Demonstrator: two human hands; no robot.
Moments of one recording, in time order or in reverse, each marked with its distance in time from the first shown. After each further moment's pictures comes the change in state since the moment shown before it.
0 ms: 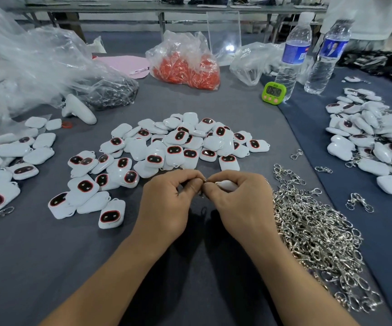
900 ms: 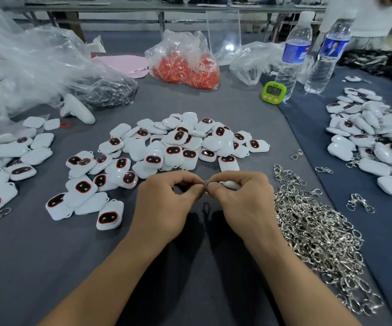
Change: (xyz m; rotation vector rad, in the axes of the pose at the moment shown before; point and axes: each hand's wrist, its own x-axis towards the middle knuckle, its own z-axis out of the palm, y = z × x) left_hand -0.001 0.001 0.000 0.004 0.016 -0.094; right_hand 0.005 0.001 -0.003 0.025 0.022 0.046
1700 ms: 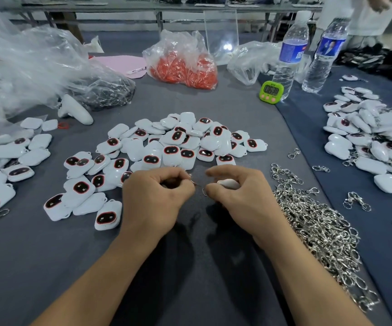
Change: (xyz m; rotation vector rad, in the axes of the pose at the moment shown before) left_hand 0.001 0.007 -0.011 0.016 0.106 0.002; right_hand 0.008 0.003 -0.015 0.083 -0.234 -0.007
